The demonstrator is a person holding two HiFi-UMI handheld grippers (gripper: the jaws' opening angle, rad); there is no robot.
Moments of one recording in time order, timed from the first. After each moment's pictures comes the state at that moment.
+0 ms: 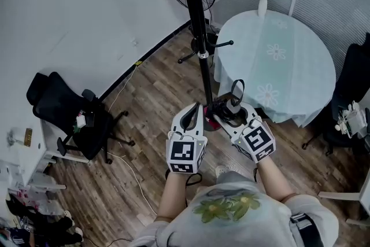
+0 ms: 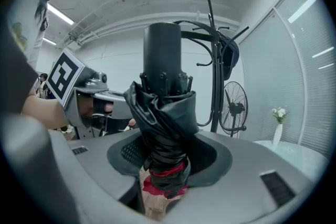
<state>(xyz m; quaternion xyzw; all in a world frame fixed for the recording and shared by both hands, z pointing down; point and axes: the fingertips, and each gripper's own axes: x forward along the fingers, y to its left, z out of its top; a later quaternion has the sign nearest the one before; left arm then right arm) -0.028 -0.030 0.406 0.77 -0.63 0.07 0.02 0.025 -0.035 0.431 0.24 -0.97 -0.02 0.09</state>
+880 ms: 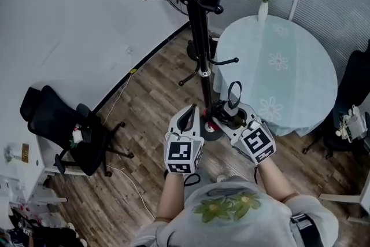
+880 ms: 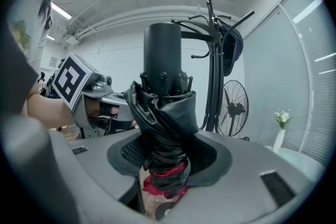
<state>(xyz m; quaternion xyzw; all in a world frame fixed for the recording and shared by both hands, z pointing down) -0.084 -0.132 0.414 0.78 -0.62 0.07 0.03 -0.024 -0.128 0.426 0.24 -0.96 -0.03 0.11</state>
